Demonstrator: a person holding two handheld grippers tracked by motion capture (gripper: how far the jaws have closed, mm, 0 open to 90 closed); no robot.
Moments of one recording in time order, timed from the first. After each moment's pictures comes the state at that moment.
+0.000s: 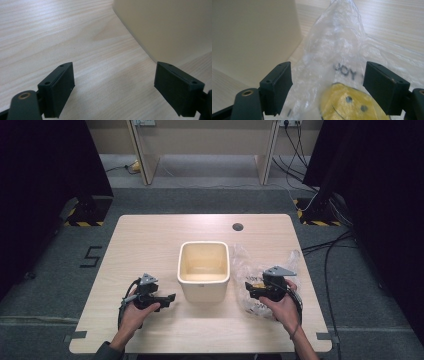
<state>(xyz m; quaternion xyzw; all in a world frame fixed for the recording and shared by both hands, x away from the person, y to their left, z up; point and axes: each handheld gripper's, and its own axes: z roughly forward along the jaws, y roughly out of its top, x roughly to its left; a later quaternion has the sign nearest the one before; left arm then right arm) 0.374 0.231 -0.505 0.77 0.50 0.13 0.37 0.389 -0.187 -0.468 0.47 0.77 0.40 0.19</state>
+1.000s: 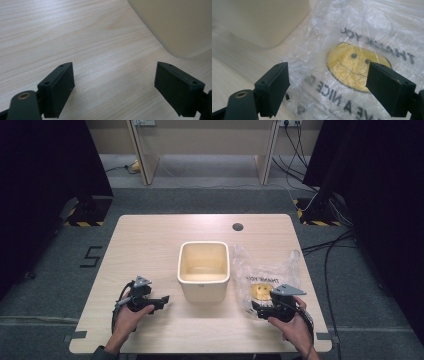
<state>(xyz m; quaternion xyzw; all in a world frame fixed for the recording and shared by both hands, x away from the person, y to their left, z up) 0.368 0.246 -0.508 0.77 0.51 0.14 0.36 0.340 -0.208 -0.482 0.47 0.78 0.39 0.16</state>
